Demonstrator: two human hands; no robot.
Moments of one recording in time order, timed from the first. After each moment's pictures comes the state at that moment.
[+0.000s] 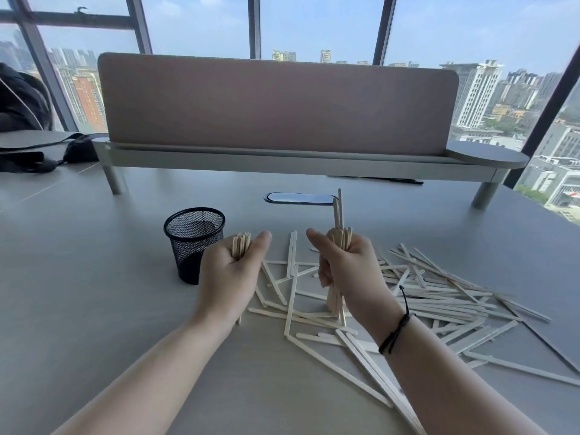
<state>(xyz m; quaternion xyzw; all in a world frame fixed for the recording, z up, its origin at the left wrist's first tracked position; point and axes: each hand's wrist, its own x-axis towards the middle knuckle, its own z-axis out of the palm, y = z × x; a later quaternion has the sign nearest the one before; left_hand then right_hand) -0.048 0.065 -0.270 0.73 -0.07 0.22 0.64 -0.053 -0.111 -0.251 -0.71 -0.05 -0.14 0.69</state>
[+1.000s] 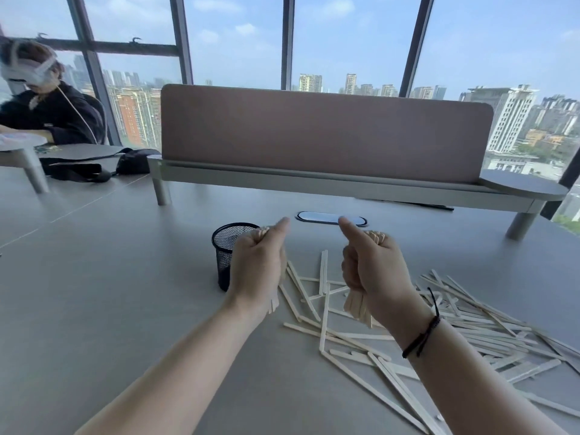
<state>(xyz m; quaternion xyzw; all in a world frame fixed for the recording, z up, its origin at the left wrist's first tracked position) -0.056 0.070 -0.221 0.62 -0.05 0.17 0.76 -0.053 -0.085 -0.213 -0.67 -0.07 -0.12 0.73</state>
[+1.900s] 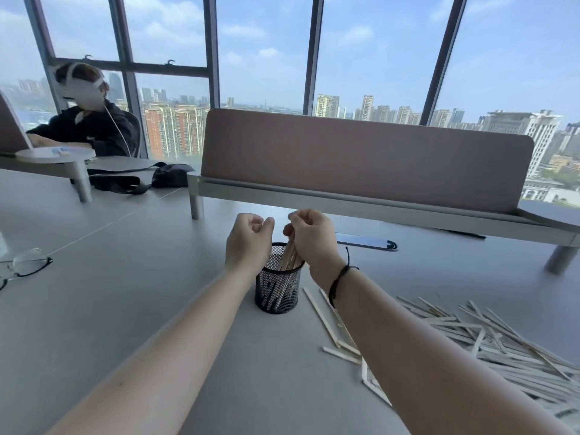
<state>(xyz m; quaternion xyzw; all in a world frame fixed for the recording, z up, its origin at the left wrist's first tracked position) 0.024 0.164 -0.215 0.78 0.11 0.23 0.58 0.035 0.052 -0.195 -0.75 -0.04 -0.10 0.65</state>
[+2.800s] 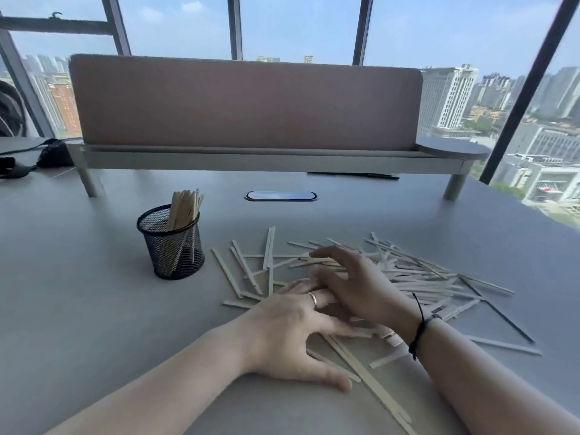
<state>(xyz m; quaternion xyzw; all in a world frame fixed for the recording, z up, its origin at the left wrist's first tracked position) -0.090 0.002 -0.289 0.83 -0.52 0.04 0.18 -0.076 -0.183 -0.279 -0.92 -0.11 -0.09 0.36</state>
